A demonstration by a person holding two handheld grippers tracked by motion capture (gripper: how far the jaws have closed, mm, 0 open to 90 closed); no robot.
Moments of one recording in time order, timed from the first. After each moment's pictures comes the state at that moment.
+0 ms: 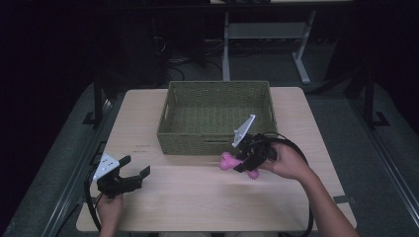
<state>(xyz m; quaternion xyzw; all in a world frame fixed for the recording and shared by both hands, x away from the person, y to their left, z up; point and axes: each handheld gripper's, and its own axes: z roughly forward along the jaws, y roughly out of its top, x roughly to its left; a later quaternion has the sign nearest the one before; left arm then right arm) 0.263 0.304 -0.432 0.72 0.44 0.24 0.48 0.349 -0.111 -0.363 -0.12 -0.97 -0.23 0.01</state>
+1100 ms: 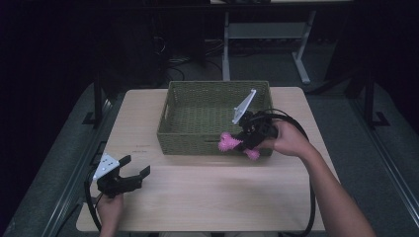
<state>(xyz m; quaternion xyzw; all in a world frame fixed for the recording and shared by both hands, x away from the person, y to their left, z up) 0.263 0.304 -0.432 0.72 0.44 0.24 0.48 0.384 -0.112 -0.316 -0.11 -0.96 -0.24 0.00</state>
